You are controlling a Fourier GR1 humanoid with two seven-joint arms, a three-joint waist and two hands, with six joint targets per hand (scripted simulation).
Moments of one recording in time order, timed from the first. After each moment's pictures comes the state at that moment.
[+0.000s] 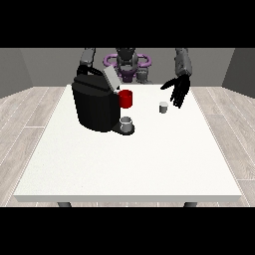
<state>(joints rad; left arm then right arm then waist) -0.38 0.49 0.03 -1.12 -0.35 -0.23 -0.12 -0.17 -0.02 0.07 -1.51 0.18 -0.17 0.02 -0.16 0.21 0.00</state>
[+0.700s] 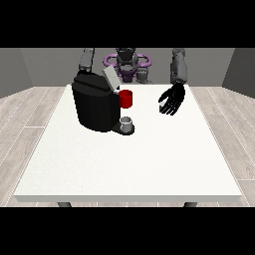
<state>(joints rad) -0.52 0.43 -0.03 -0.90 -0.58 -0.04 -0.21 -0.26 -0.03 0.03 -1.40 0.16 -0.14 0.03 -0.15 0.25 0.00</state>
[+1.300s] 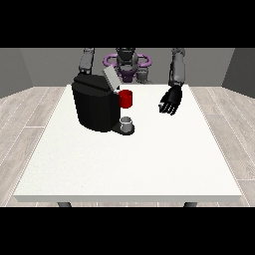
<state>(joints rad) -0.56 0.44 -0.13 -0.78 -0.79 -0.02 -0.20 -0.27 -0.03 0.02 -1.32 0.14 -0.13 -0.04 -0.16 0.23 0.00</state>
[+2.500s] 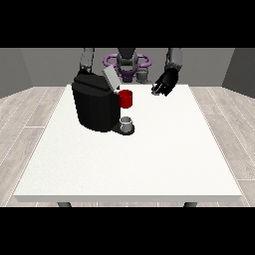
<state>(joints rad) -0.74 0.34 -0.07 -0.73 -0.78 -0.26 -0.23 -0.25 -0.04 -0.01 -1.16 0.20 -0.19 -0.01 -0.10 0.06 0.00</state>
